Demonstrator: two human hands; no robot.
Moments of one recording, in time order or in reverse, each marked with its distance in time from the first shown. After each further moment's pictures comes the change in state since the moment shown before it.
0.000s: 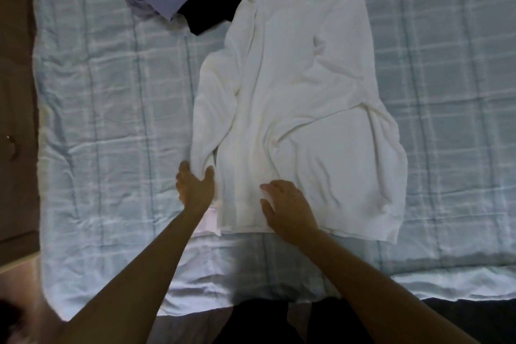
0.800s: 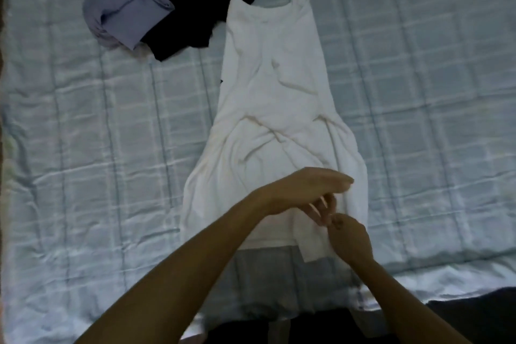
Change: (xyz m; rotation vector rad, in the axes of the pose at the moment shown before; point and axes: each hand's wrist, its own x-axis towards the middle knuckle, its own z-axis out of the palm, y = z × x) left_hand -0.167 0.199 0.042 -0.023 -1.341 0.367; right_hand -0.078 0.129 -0.065 0.142 0.022 0.723
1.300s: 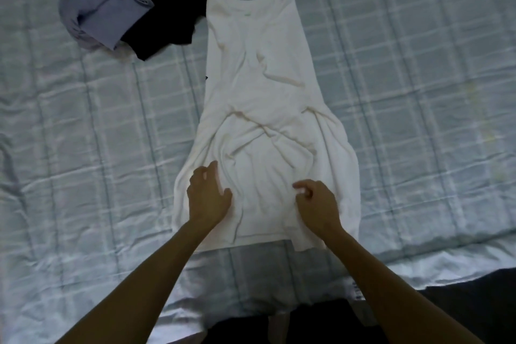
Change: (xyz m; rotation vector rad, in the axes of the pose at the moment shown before) left_hand -0.005 -0.162 -0.074 0.589 0.959 -0.143; right_hand 0.011 -0.052 0.001 0.315 0.090 -0.192
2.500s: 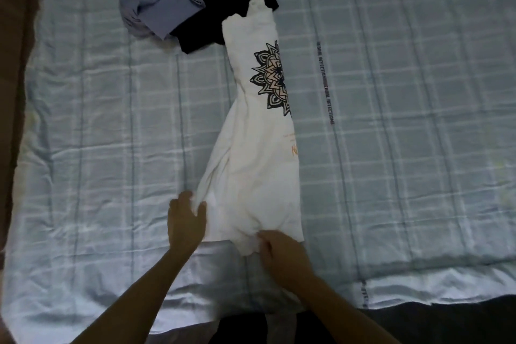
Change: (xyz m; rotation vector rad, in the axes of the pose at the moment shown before) left_hand -0.060 -0.101 -0.005 -0.226 0.201 -0.226; right_hand -0.092 0.002 0.091 -0.401 -0.358 -0.340
